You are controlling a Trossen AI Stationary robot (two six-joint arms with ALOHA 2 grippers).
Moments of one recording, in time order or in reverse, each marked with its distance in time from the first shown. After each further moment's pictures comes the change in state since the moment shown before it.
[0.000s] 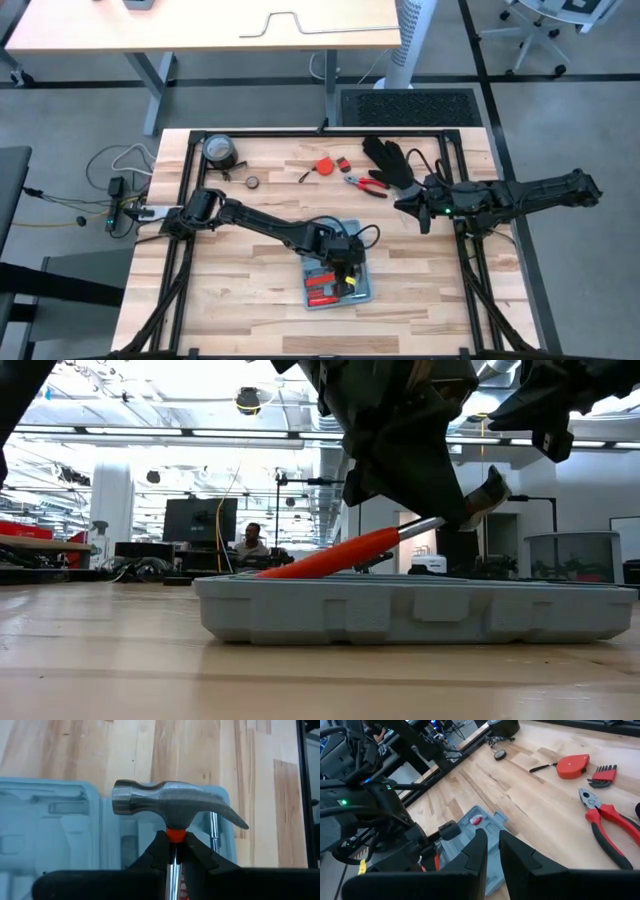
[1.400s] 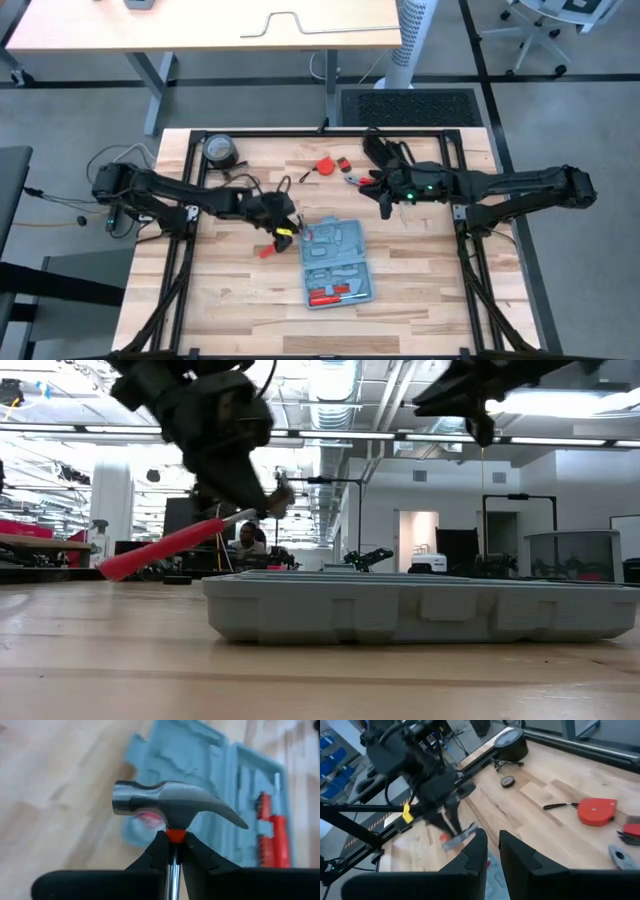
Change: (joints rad) left arm 0.203 -0.784 -0.981 0.345 -0.037 -0.102; right arm -0.197 0.479 0.244 0.270 -0.160 -0.129
